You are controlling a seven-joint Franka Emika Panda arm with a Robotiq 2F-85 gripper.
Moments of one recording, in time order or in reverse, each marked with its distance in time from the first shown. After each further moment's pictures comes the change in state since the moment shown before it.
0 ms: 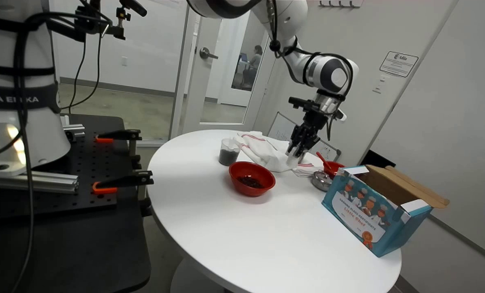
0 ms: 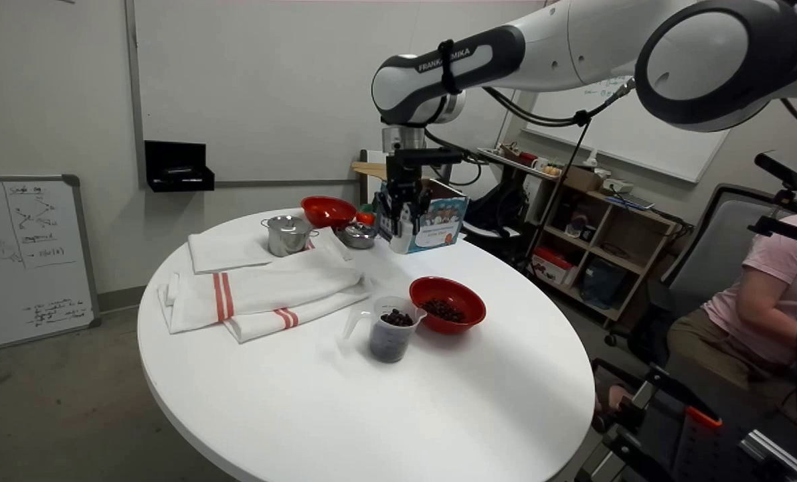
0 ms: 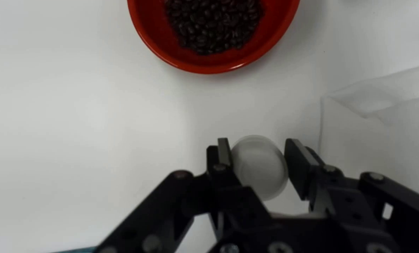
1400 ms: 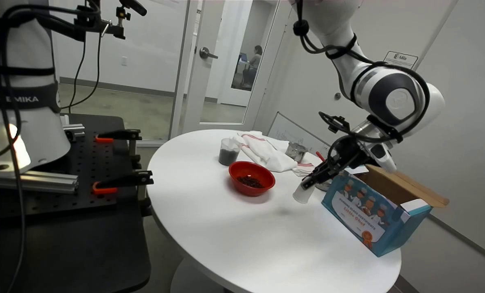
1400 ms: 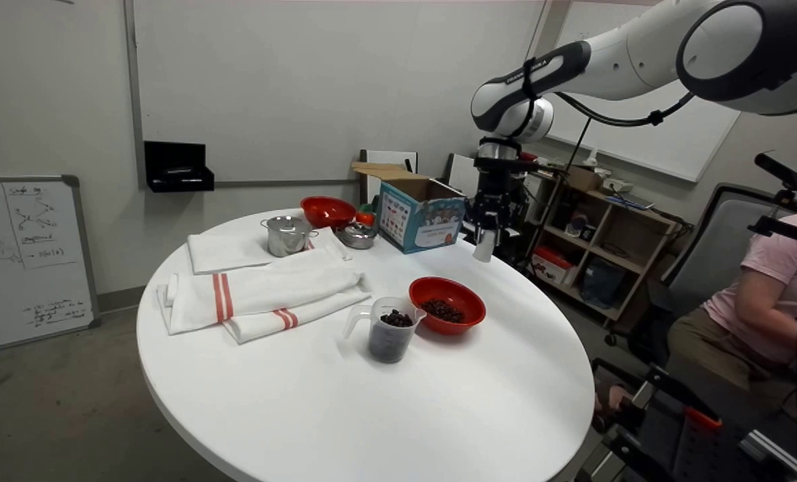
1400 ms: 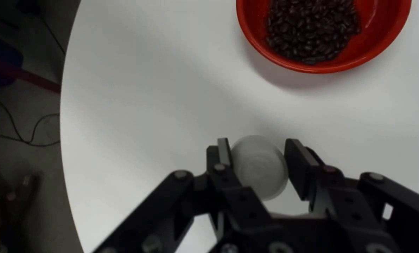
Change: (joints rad) arm -0.320 -0.121 -0.047 -0.228 0.211 -0.084 0.274
